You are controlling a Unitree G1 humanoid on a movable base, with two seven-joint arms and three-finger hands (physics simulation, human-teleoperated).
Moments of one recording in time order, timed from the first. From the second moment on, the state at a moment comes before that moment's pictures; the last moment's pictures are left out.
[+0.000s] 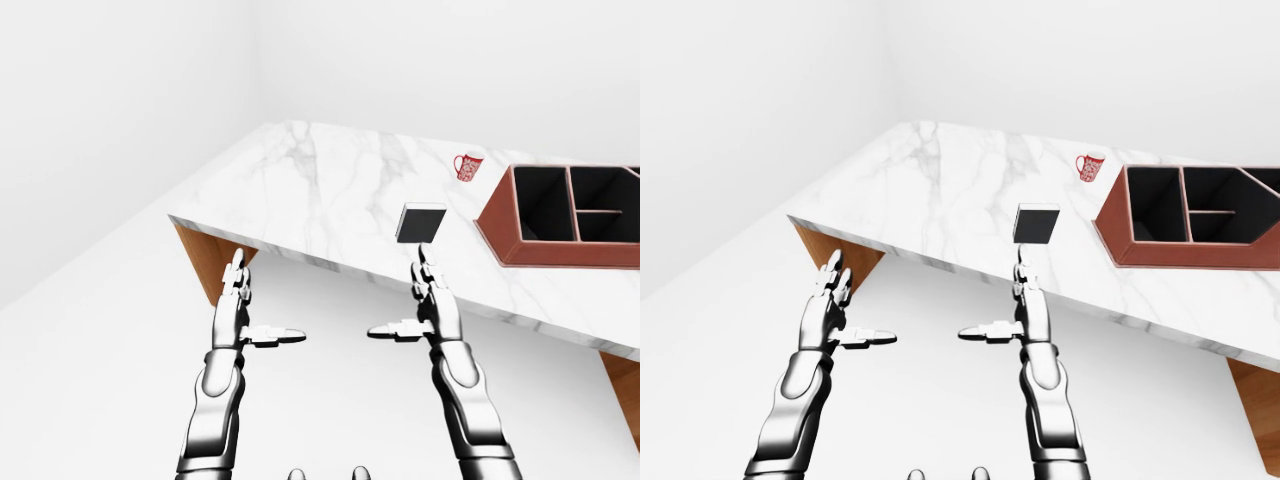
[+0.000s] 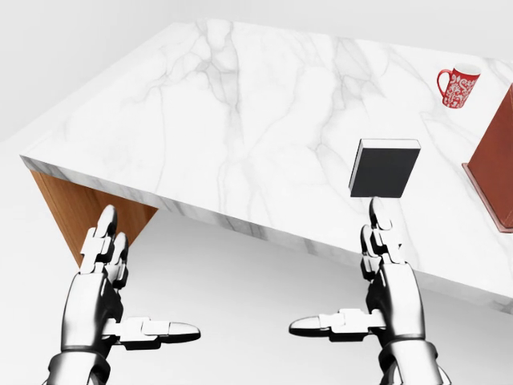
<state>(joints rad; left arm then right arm) 0.02 0.02 0.03 -0.02 0.00 -0.02 -0.03 0.01 -0.02 -0.04 -0.02 0.01 -0.02 0.03</state>
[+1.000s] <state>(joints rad) 0.01 0.02 0.04 0.00 0.00 -0.04 -0.02 0.22 0.02 -0.59 -0.79 0.29 0.09 0.21</state>
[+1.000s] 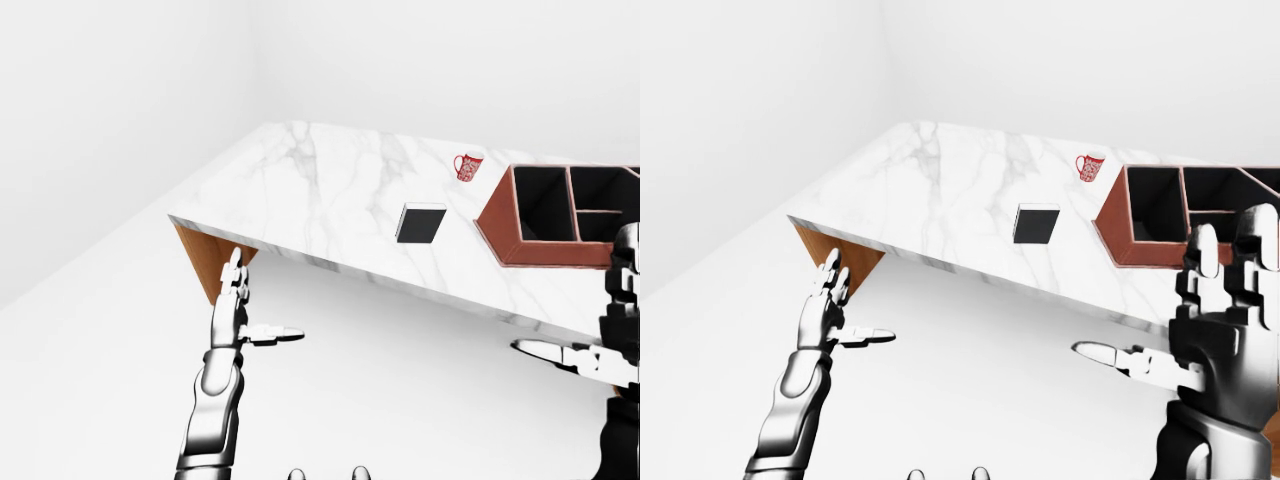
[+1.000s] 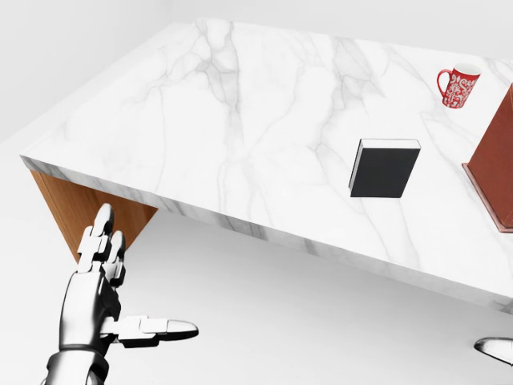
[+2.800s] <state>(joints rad) 0.00 0.02 0.04 0.02 0.01 -0.05 -0.02 0.25 -0.27 -1.33 -0.53 0.85 0.09 0.27</state>
